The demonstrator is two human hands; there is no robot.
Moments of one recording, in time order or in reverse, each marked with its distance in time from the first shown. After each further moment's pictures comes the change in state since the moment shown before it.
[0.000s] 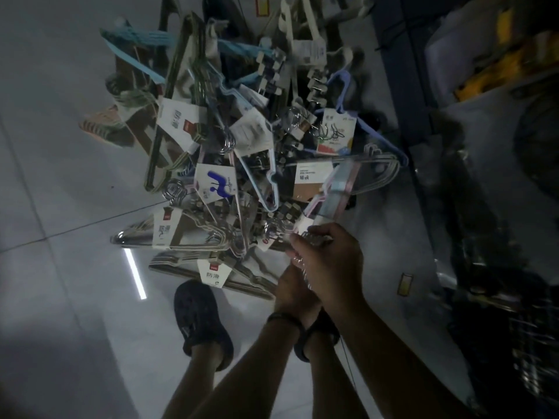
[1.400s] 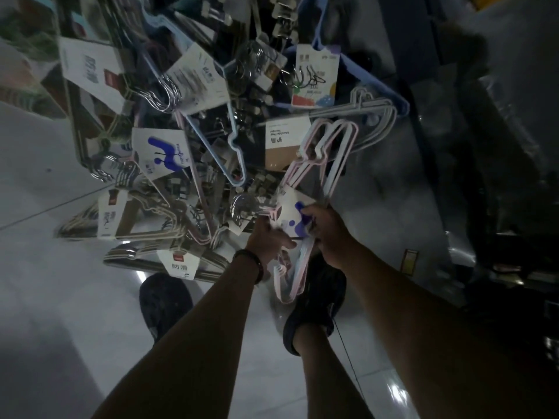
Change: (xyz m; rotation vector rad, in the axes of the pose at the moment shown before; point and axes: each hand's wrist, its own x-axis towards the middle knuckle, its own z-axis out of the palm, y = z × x) left_hand 0.142 -0.064 0.031 -0.539 -0.044 -0.280; right_hand 0.148 0.161 0.036 0.439 -0.357 0.400
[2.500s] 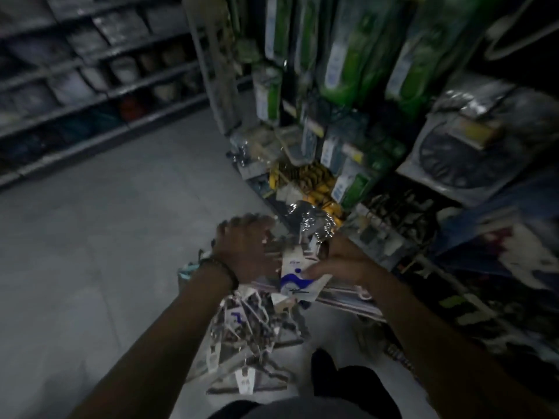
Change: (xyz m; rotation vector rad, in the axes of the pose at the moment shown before) left_hand -0.785 0.379 -0.004 1.572 0.352 1.205; right_hand -0.763 -0.273 -0.076 -0.480 0.033 -0.735
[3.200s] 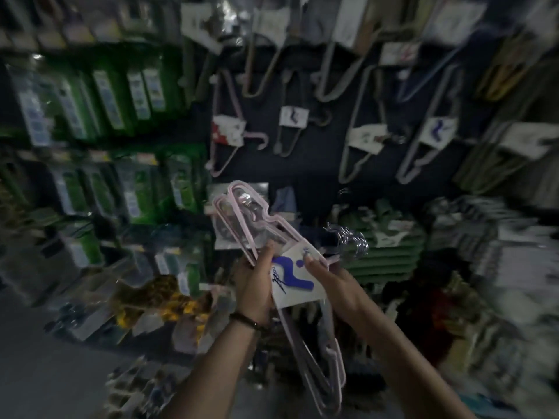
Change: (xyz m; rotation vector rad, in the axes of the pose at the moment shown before) left_hand -0.170 0.343 -0.035 -1.670 -0.209 0.180; right_hand -0.429 0.007 -0.002 0.473 0.989 -0.132
